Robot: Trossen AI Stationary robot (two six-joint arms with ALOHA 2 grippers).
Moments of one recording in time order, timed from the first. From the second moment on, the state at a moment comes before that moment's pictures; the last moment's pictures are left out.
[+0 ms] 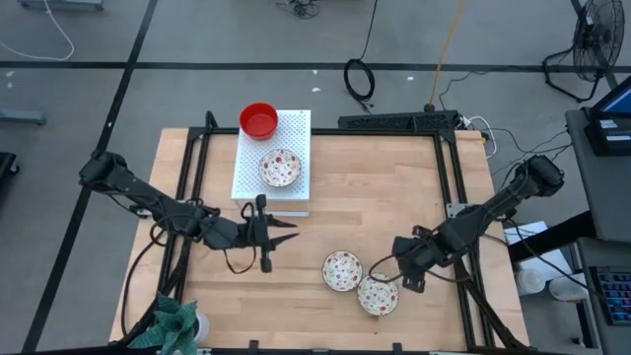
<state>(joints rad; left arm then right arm) -0.44 1.26 0.84 0.20 -0.58 0.12 0.58 1.28 0.83 -0.85 0.00 0.94</state>
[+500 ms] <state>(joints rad) -0.39 1.26 0.84 0.15 -0.58 0.00 0.58 1.29 0.73 -0.55 -0.03 0.94</state>
